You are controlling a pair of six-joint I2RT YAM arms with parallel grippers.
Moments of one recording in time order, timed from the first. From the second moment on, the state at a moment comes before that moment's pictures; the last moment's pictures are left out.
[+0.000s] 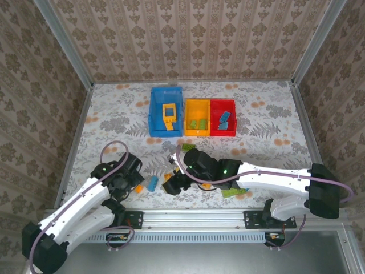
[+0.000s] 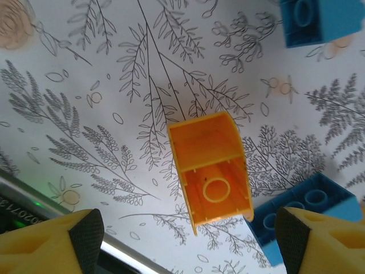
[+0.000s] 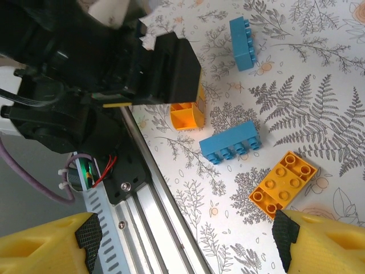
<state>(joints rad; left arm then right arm) -0.61 0.80 0.56 -1.14 -0.09 -1.32 1.14 1.35 0.93 -0.21 -0.14 0.42</state>
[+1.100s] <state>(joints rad) -0.60 1.50 1.43 -1.03 -0.12 -0.84 0.81 1.14 0.96 -0.19 0.03 0.60</state>
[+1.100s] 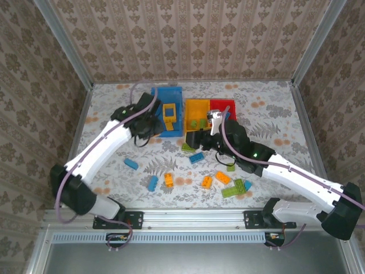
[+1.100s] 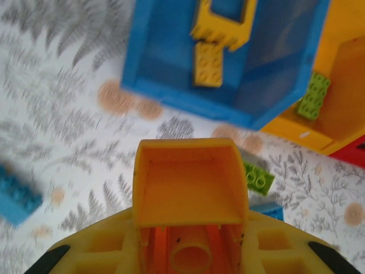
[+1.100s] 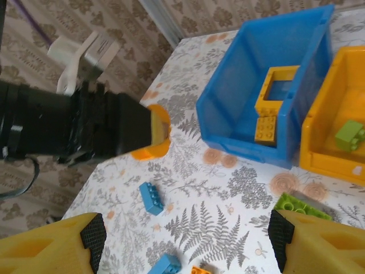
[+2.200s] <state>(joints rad) -0.55 2.17 1.92 -1.16 -0.23 -0.60 0.77 1.17 0.93 -0.30 0.06 0.65</state>
